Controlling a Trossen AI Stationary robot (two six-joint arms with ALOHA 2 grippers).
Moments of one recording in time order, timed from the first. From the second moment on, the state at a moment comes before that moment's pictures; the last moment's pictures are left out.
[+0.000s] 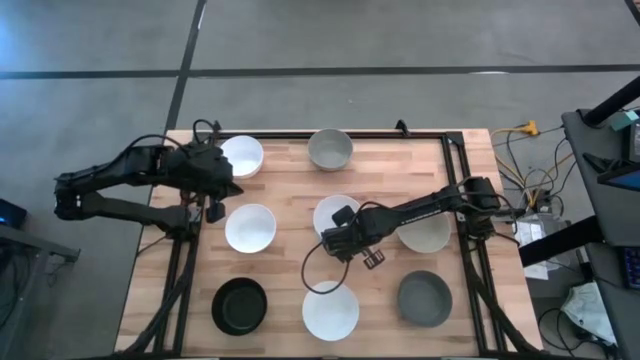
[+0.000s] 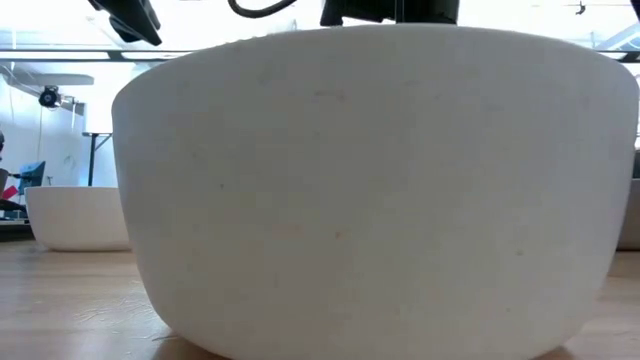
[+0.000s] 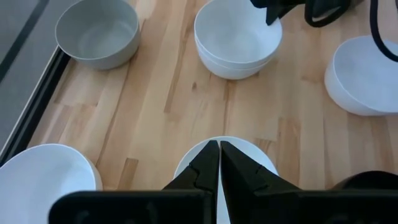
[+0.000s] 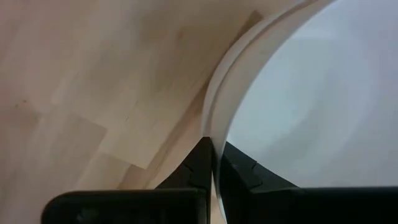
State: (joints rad) left arm 0.14 0.85 1.16 -1.11 -0.02 -0.04; right arm 0.20 1.97 1.51 -1.03 0.17 -0.42
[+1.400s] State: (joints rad) left arm 0.14 0.83 1.16 -1.11 -0.02 -0.05; right arm 0.19 1.89 1.51 -0.96 0.02 -0.24
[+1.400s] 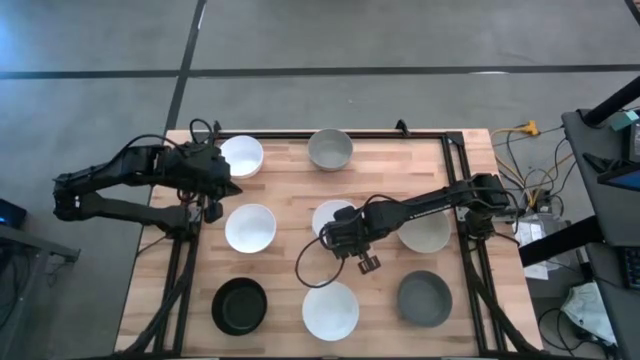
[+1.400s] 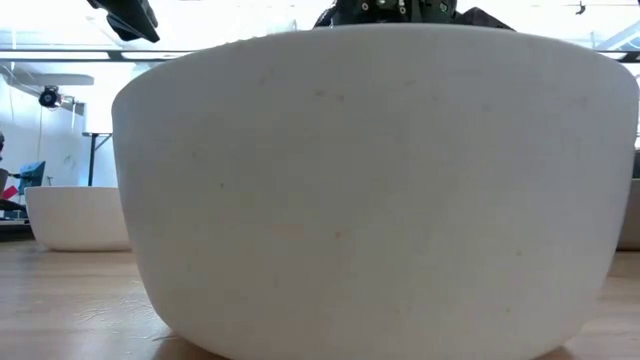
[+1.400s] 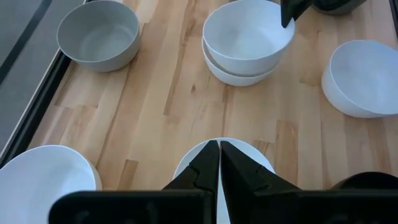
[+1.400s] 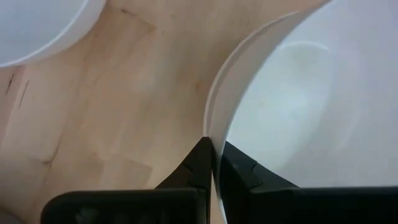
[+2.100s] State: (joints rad) left arm 0.14 0.83 1.16 -1.11 -0.02 -0.05; right arm 0.19 1.89 1.55 -0.99 0.02 -0.17
